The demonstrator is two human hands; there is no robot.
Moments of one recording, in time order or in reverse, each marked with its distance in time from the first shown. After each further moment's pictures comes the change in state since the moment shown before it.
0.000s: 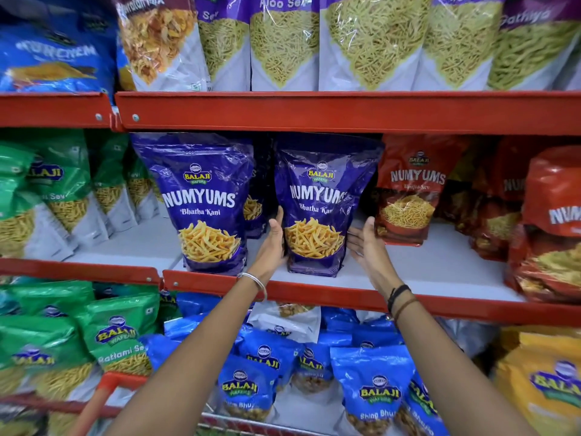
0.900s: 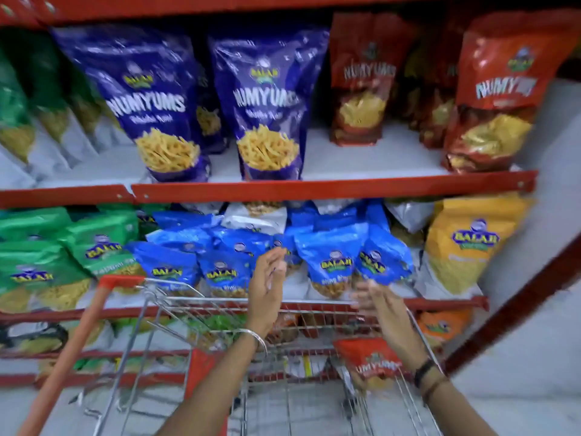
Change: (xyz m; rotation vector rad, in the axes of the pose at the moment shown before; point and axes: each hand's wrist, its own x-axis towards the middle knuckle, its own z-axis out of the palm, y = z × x) left_hand -0.238 -0.108 0.091 0.002 0.109 0.029; right_hand -0.282 0.139 -0.109 -0.202 0.131 0.129
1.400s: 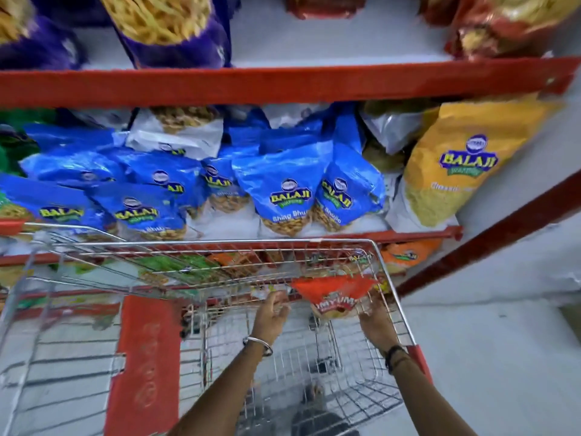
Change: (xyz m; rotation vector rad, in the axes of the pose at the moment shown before) left_hand -0.098 -0.214 0.095 0.231 -0.296 -0.727; right_hand -0.014 0.233 -0.086 -0.547 -0.048 0.608
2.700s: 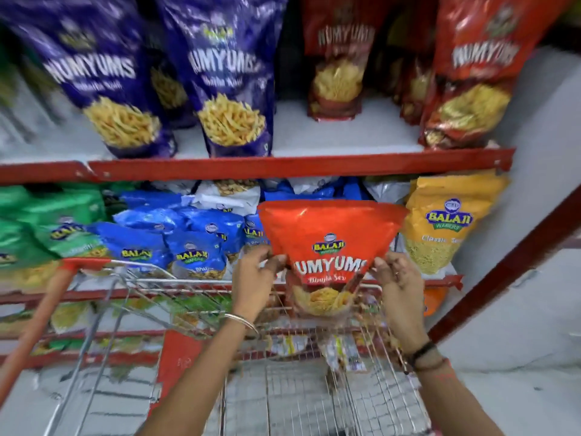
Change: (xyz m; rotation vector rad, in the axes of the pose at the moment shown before) left_hand -0.109 0.215 -0.103 -0.021 0.446 0.537; right_hand -0.131 -0.195 -0.094 0.583 0.390 -0.751
